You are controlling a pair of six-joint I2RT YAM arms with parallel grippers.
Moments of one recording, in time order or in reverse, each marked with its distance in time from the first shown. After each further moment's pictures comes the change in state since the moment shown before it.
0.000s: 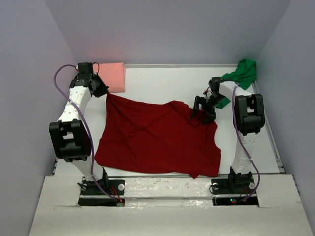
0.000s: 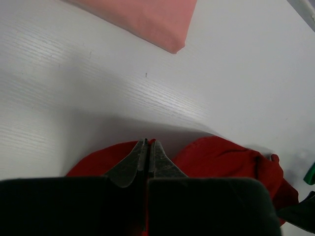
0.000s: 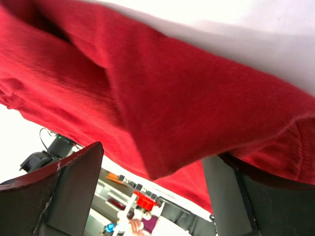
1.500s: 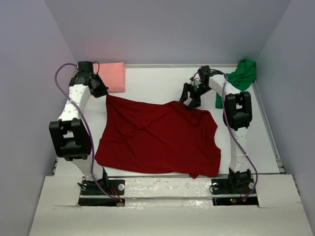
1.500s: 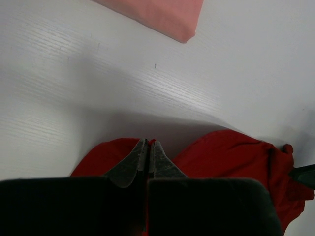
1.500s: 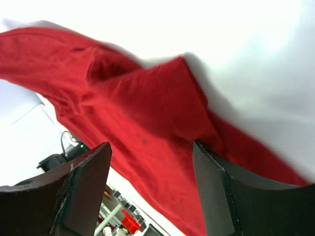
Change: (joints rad) left arm 0.000 0.018 0.043 -0.079 -0.006 0.054; right arm 0.082 0.184 0.357 0.088 -0.147 0.019
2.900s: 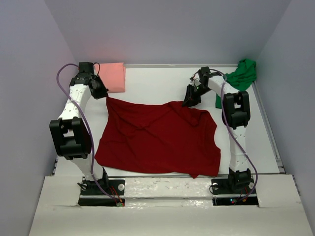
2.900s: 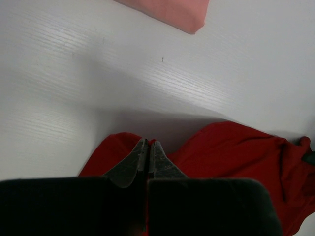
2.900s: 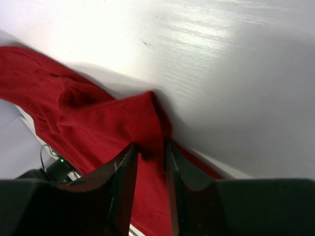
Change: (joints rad) left arm 0.000 0.010 0.000 -0.026 0.000 0.055; right arm -0.005 0.072 0.039 0.061 0.053 -0.069
